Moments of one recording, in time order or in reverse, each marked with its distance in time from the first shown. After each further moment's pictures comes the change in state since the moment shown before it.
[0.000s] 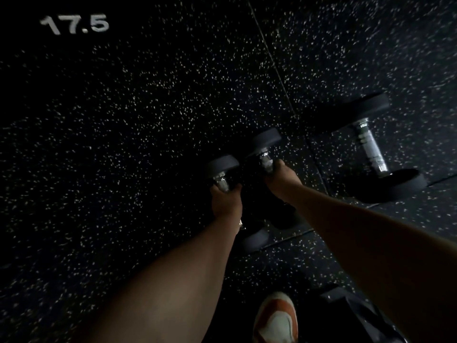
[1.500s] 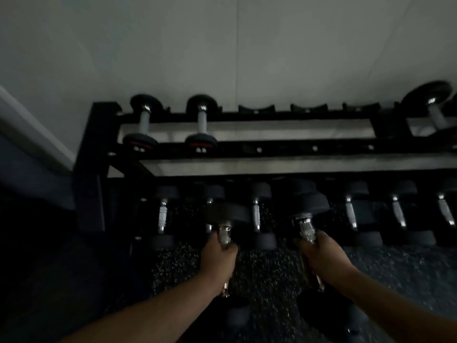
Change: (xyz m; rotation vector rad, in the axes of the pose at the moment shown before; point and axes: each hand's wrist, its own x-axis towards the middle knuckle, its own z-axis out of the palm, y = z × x) left_hand -0.438 0.392 -0.455 -0.215 -0.022 0.453; right_hand -0.558 -0.394 -0.338 0.061 0.137 -0.461
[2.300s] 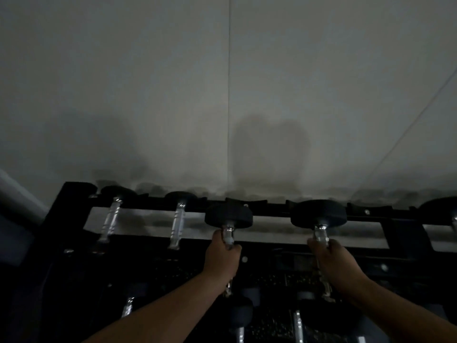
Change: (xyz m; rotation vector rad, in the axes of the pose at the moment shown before) left_hand 0.239 0.249 0.094 0.000 0.059 0.124; right_hand 0.270 -0.167 -0.159 0.126 0.129 -0.061
